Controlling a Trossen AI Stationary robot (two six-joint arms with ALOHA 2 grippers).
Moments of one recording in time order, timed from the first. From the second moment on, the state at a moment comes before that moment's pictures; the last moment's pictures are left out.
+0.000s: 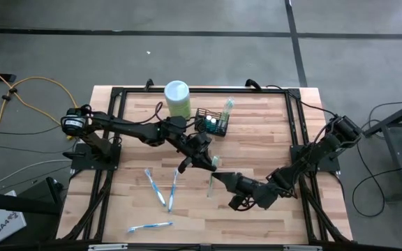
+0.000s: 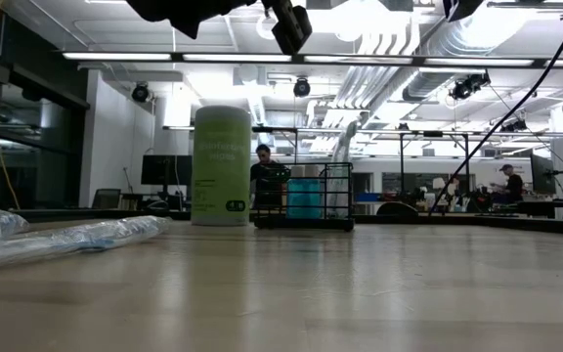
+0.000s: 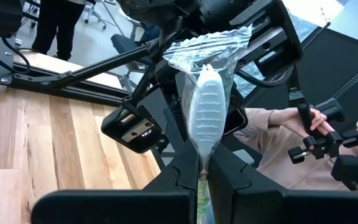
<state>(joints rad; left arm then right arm) 0.00 1.60 1.08 0.50 0.64 -0.52 0.63 1.59 1.01 0.33 0.97 -1.56</state>
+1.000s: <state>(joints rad) 0.00 1.60 1.08 0.50 0.64 -0.53 0.66 1.59 1.01 0.33 0.99 -1.46</state>
